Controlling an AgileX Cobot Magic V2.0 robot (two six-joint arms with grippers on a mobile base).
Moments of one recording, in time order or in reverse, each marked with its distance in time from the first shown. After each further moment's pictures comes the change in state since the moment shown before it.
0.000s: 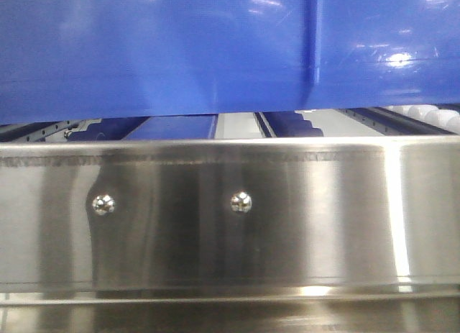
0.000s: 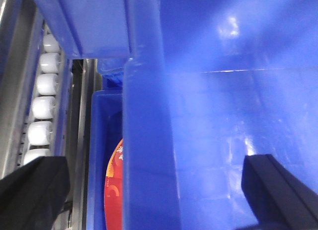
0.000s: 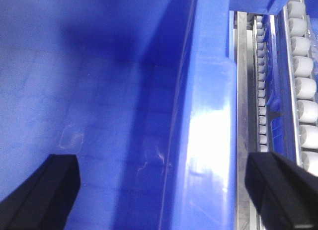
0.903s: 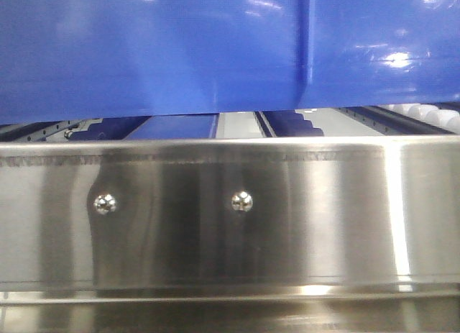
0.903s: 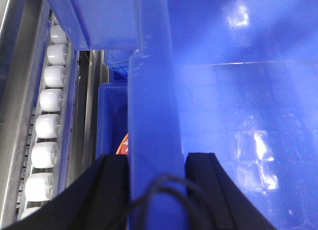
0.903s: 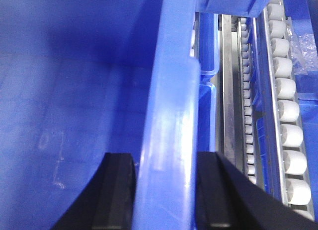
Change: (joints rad) left arm 0.000 0.023 -0.002 0.014 0.020 -0.002; right arm -0.002 0.000 0.000 -0.037 0.001 0.008
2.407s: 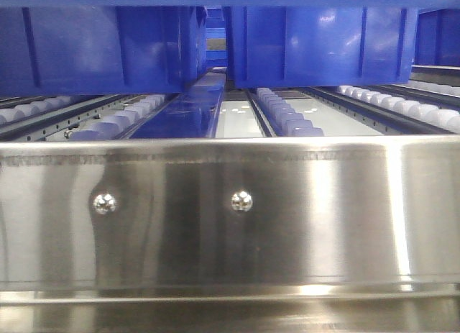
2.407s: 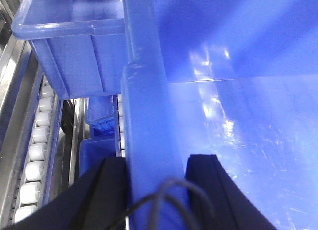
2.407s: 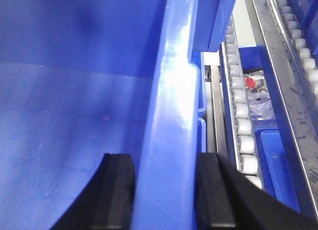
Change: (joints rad) left arm -0.206 -0.376 0.023 0.114 0.018 -0.137; right arm 0.002 -0.478 0.211 -0.048 -0.016 0.014
